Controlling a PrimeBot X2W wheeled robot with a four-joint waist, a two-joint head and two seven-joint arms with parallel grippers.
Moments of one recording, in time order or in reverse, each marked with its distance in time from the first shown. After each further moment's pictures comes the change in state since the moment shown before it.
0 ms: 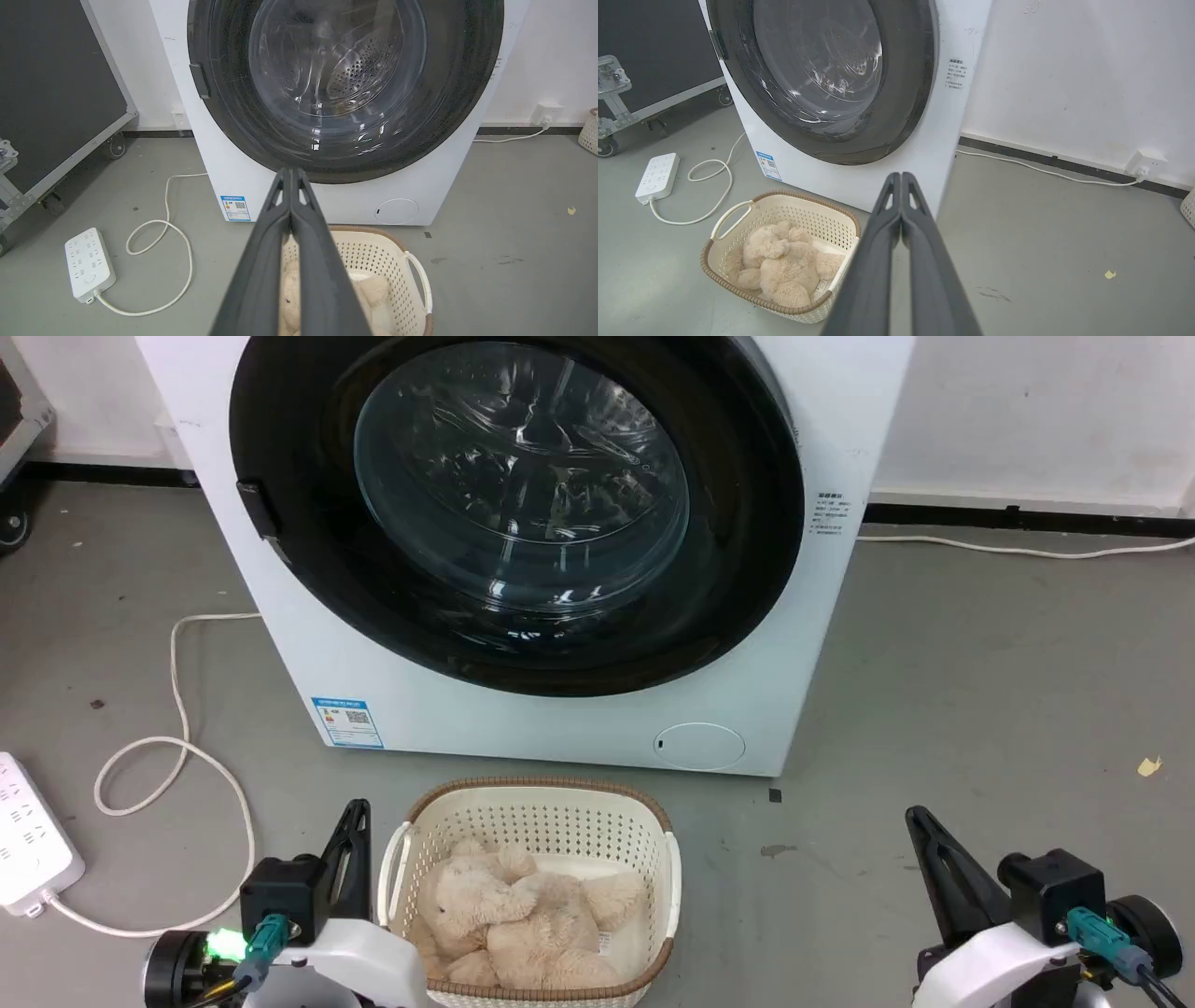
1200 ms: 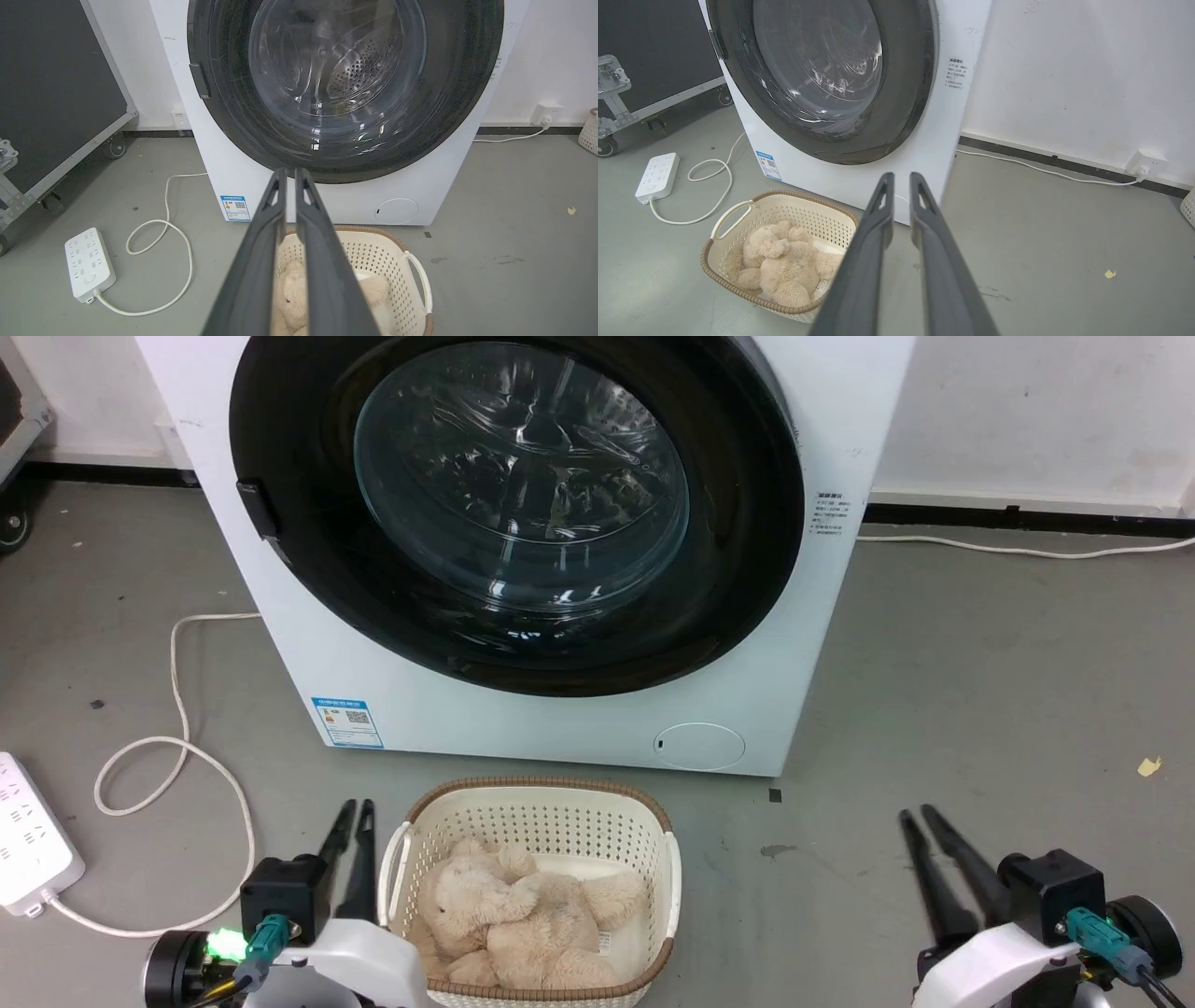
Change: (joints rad) left arm 0.000 0.000 0.000 0.000 0.000 0.000 0.000; right arm 0.000 0.000 0.000 0.001 0.000 0.000 0.000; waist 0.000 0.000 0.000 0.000
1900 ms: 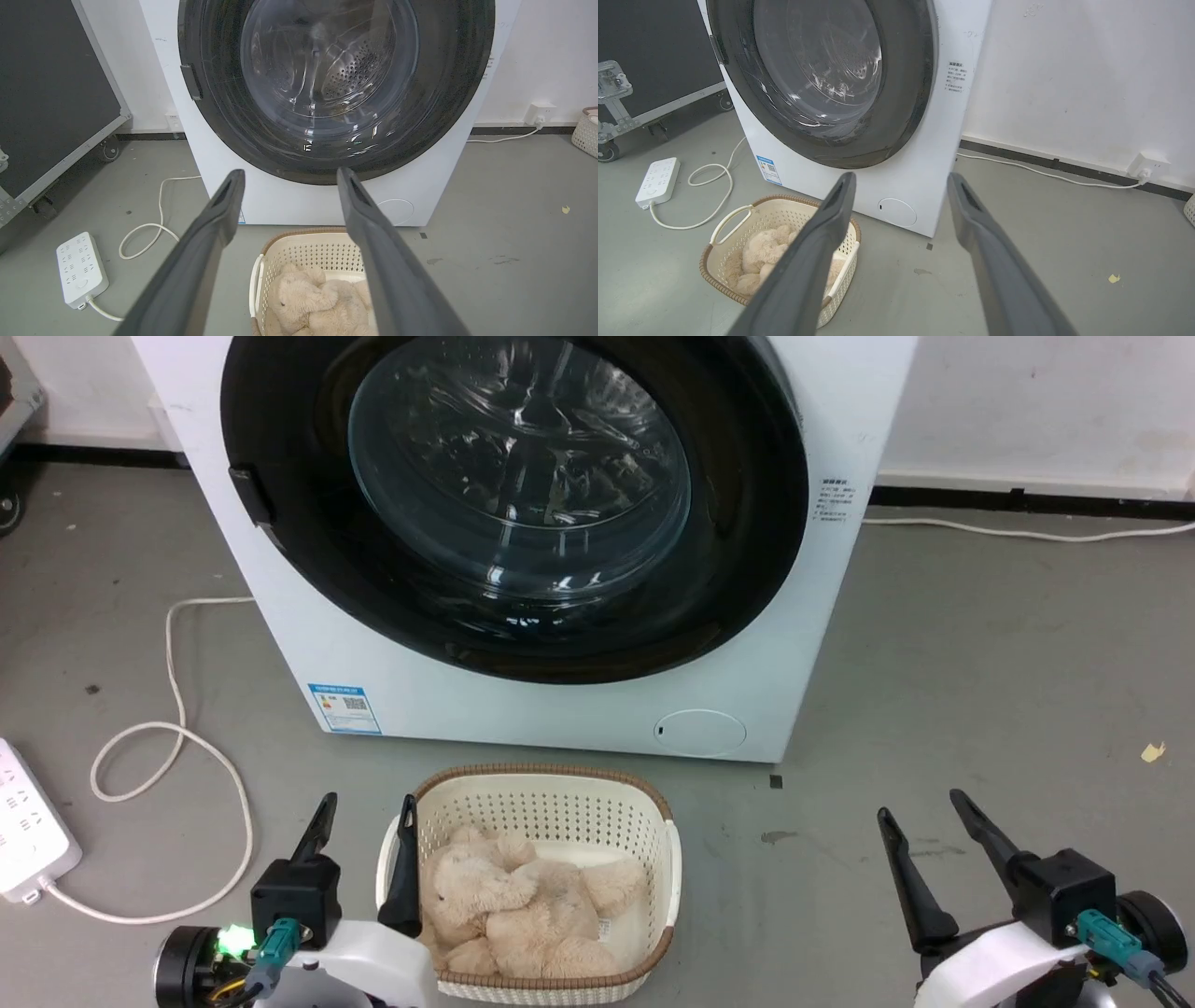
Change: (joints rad) left arm 0.000 0.000 -0.025 -0.005 0.000 0.012 -0.028; right arm -0.001 -0.002 -0.002 -0.009 0.005 0.000 -0.029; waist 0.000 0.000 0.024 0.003
